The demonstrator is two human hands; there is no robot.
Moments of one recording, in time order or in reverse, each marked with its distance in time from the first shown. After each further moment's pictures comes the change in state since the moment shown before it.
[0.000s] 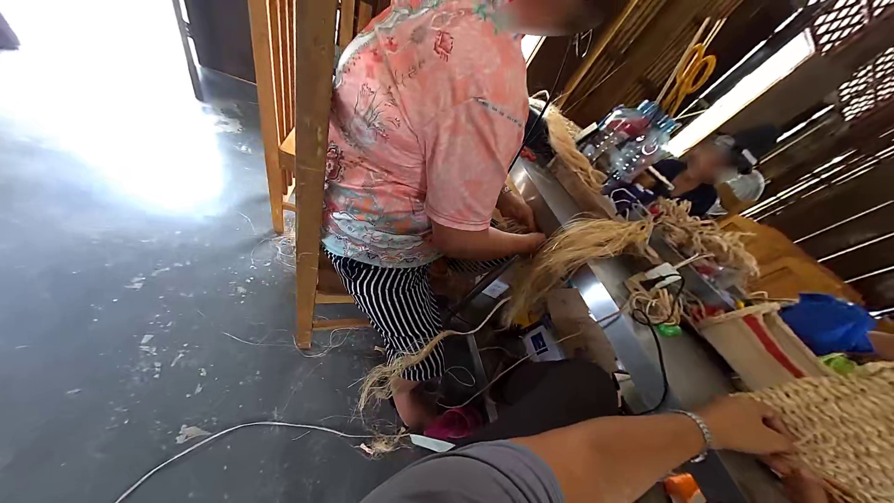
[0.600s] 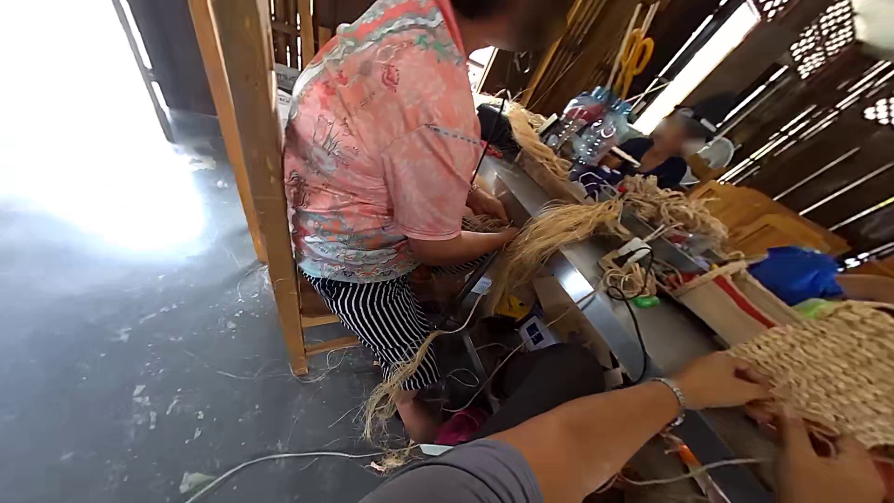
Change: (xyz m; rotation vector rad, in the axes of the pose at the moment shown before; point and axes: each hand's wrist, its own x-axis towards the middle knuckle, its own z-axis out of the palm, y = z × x) left_hand 0.006 -0.004 0.004 -0.052 0.023 0.018; right_hand -0.006 -0.008 0.002 -0.025 0.126 -0.117
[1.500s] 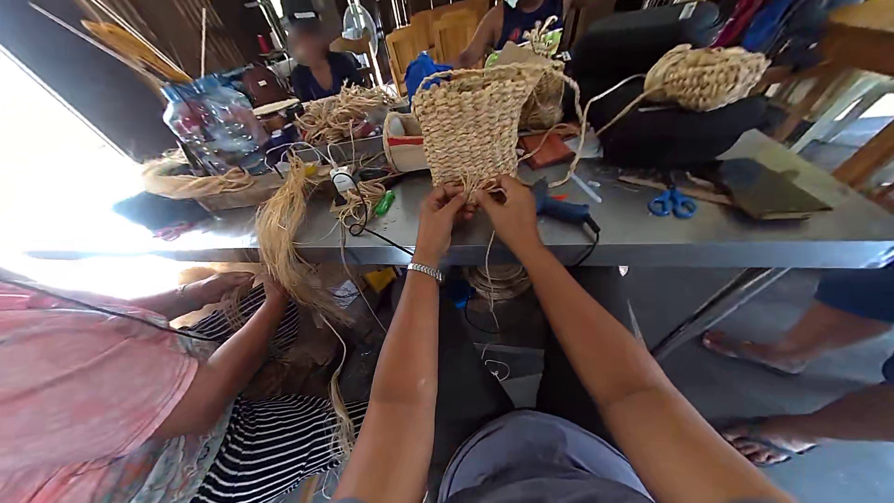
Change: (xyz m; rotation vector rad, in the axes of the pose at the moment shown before) left_hand 0.016 -0.019 0.005 -0.007 -0.090 0.019; right_hand 0.003 0.018 0.003 0.321 0.151 0.171
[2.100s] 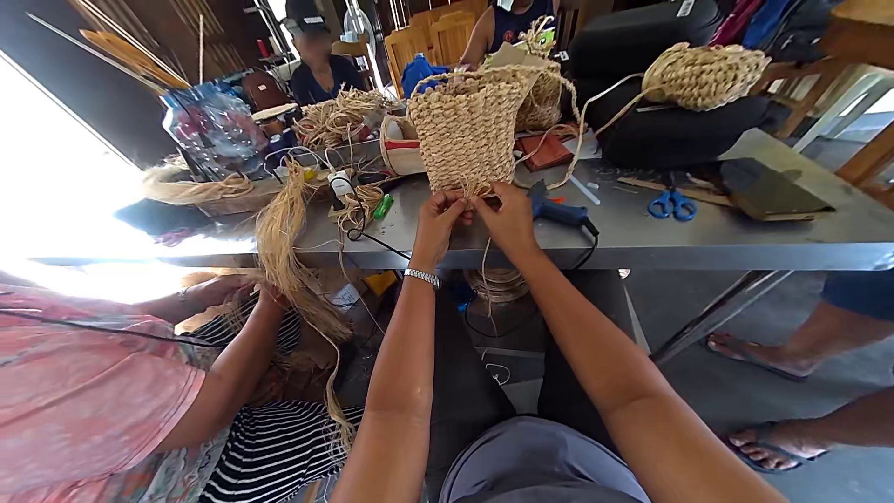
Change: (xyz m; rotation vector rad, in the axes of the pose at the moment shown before) left_hand 0.000 0.000 -0.002 0.002 -0.052 0.017; right_hand -0.003 0.000 0.004 -0.049 0.049 -0.090
